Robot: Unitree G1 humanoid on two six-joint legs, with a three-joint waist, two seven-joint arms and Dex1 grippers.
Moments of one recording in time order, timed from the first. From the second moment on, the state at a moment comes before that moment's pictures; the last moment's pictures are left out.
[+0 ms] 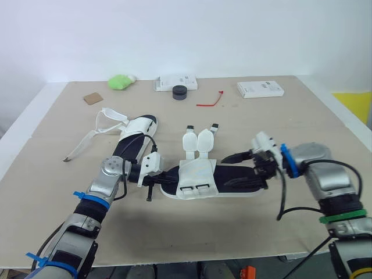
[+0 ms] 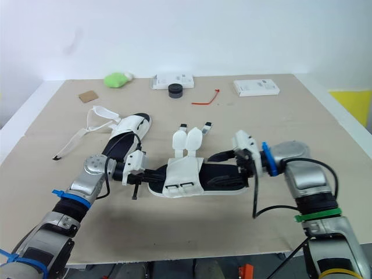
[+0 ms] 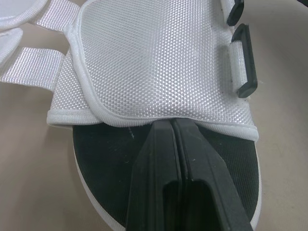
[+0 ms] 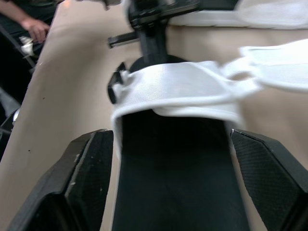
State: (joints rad) left arm -0.58 0.39 -0.23 0.53 -0.16 -0.18 -1.38; right arm -0.62 -0.79 0.06 0.24 0.40 0.40 1.50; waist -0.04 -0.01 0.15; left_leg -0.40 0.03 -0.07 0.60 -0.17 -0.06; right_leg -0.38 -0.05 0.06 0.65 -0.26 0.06
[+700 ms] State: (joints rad) left arm -0.57 0.36 -0.23 0.53 -0.16 -0.20 -1.37; right arm -1.27 -0.57 0.16 1.14 0.18 0.89 1.32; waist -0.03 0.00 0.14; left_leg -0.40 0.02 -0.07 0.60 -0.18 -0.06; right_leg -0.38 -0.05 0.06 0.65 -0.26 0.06
